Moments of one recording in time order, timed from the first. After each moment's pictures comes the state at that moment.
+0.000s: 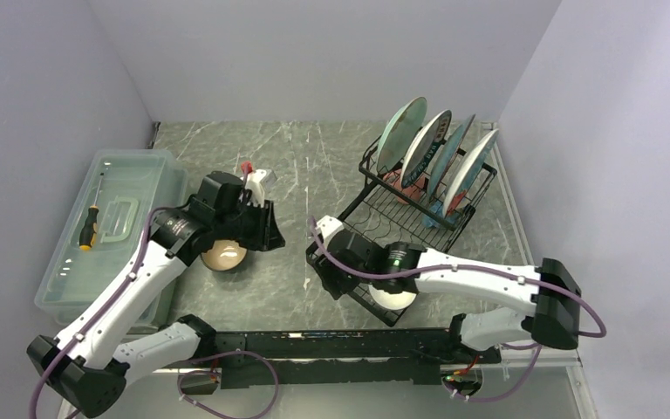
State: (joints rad) left arm -0.55 1.00 1.09 -0.85 0.28 -0.36; right arm 1.18 1.32 0.94 -0.51 0.16 0.38
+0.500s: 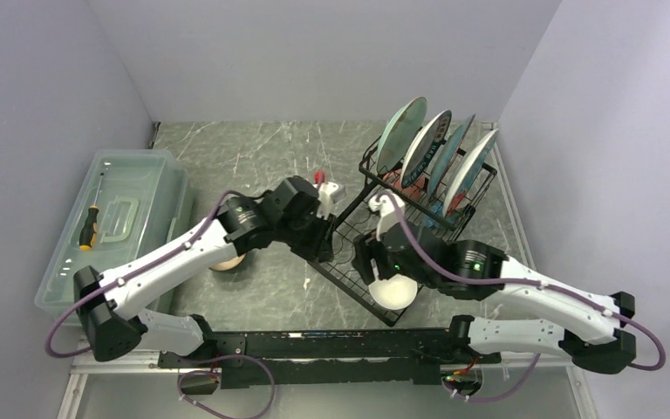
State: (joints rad) left arm -0.92 1.29 1.28 -0.82 0.17 -0.43; right arm 1.19 0.98 1.08 -0.75 0.33 0.47
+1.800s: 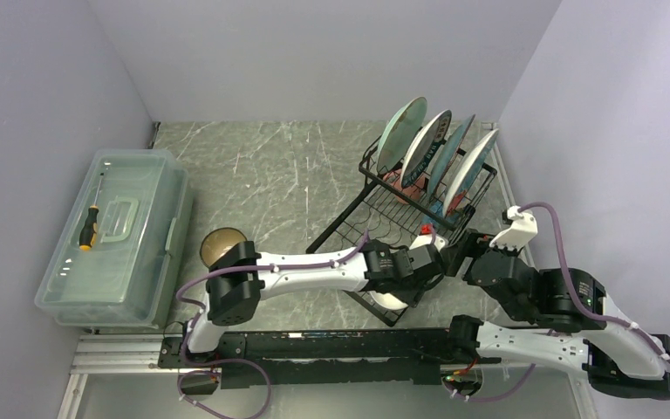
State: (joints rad) left arm -1.37 2.01 1.76 -0.70 -0.21 -0.65; right arm 1.19 0.55 1.12 -1.40 0.87 1.06
